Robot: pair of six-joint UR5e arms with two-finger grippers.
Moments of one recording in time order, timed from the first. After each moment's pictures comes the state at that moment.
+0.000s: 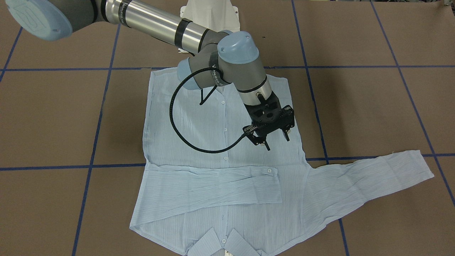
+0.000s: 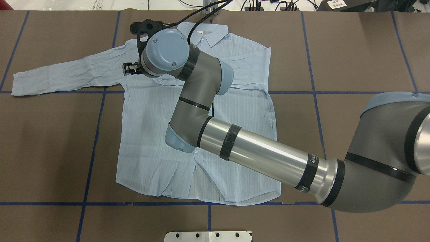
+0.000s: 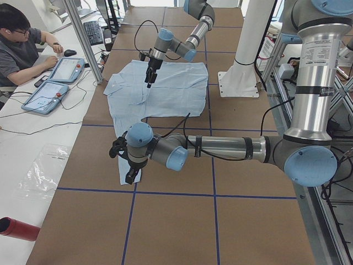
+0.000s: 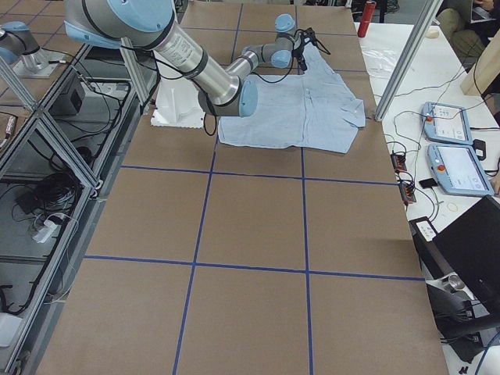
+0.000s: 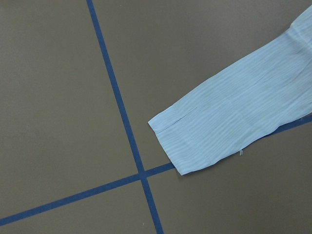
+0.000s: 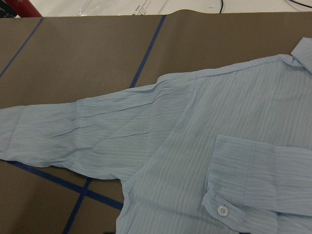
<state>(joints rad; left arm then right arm) -1.49 -1.61 -1.52 -1.98 -2.35 -0.02 0.54 -0.37 0.97 -0.92 1.67 1.04</state>
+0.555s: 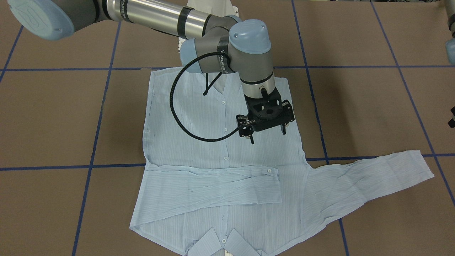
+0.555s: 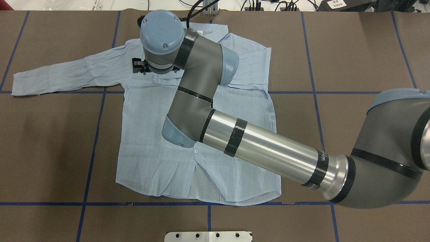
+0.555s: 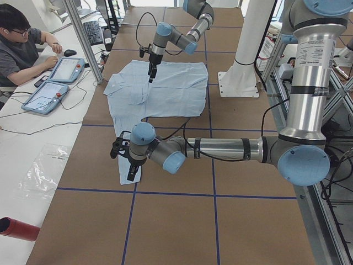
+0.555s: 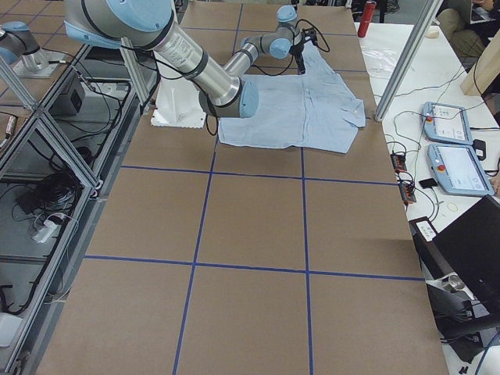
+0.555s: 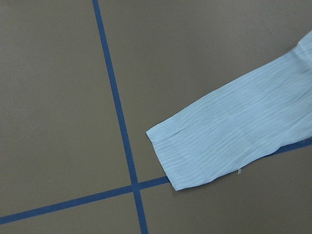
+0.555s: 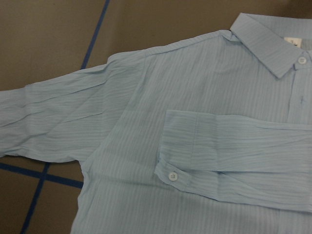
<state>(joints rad) -1.39 -1.61 -1.44 -2.25 -2.26 -0.42 0.58 -0.40 1.16 -1.32 1.75 1.08</state>
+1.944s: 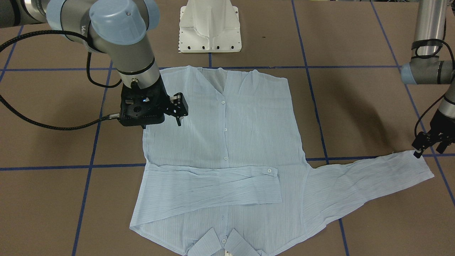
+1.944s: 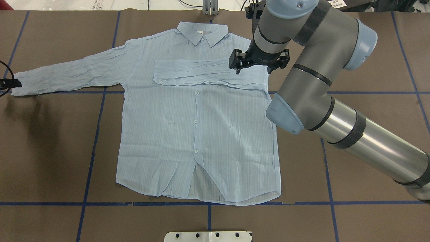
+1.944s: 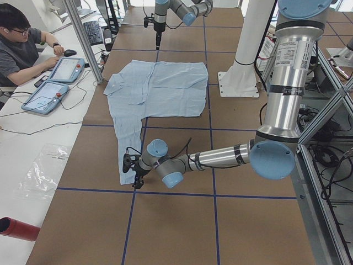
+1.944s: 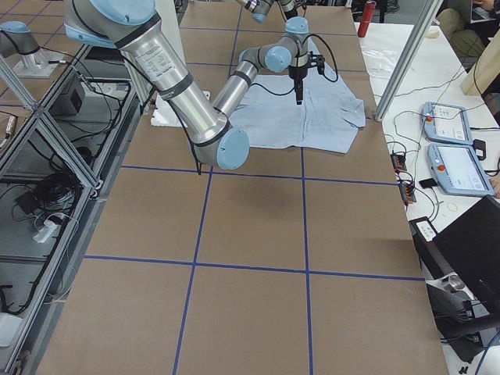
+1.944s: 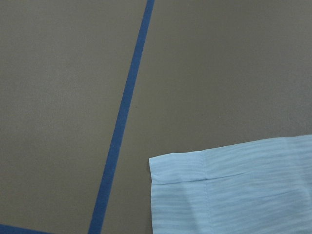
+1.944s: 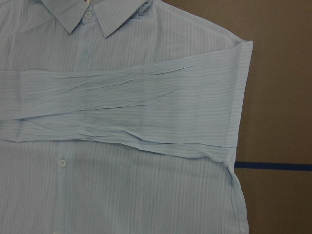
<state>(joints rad) -1.10 -1.67 -1.14 -2.70 -1.87 -0.96 0.77 -0.81 1.71 -1.71 1.97 1.00</state>
